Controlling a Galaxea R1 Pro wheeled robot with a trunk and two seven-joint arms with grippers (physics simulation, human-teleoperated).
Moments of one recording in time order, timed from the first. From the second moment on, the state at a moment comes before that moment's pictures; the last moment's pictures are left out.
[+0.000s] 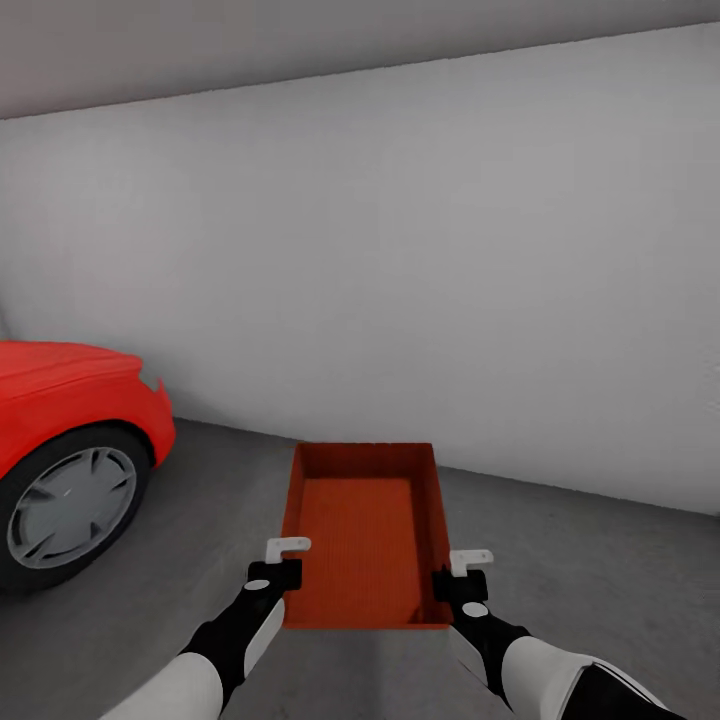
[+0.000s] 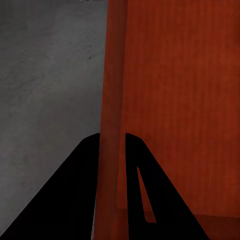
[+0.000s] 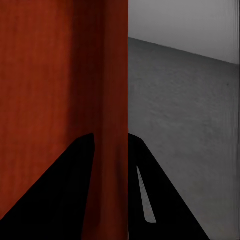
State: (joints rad) left arm -0.61 -0.12 -0.17 -0.44 0.15 0.10 0.24; right arm -0.74 0.10 0.76 -0.02 -0.64 -0.27 -0.26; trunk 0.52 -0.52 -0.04
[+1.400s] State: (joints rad) left arm -0.61 -0.12 -0.17 -0.44 0.15 0.10 0.24; right arm -0.74 0.10 0.76 -0.02 -0.64 -0.27 -0.26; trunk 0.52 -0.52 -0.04
